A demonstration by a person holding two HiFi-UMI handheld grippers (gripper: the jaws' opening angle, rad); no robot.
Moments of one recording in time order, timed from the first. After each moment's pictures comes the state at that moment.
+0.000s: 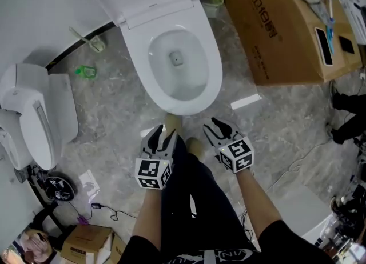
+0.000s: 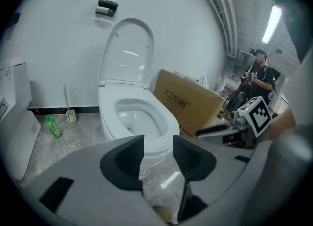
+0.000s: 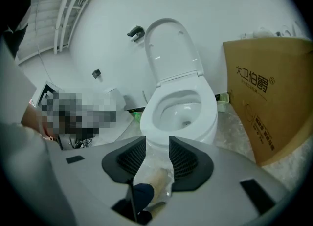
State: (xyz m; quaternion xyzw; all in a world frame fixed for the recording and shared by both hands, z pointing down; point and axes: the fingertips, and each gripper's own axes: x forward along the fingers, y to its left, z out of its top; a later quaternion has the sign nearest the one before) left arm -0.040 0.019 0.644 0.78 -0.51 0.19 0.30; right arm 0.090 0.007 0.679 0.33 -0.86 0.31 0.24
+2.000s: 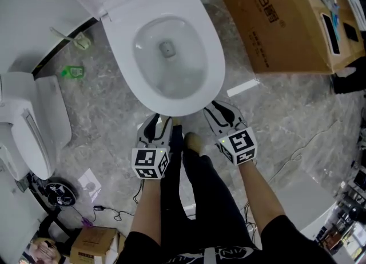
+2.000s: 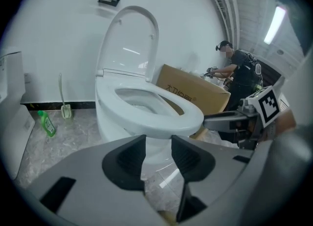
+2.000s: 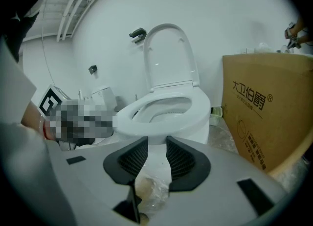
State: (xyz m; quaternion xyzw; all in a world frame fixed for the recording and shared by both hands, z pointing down) left arm -0.043 -0.019 0.710 0.78 -0.50 0.19 0.31; right arm 0.094 -0.044 0.698 0.38 -0.86 0.24 0.24
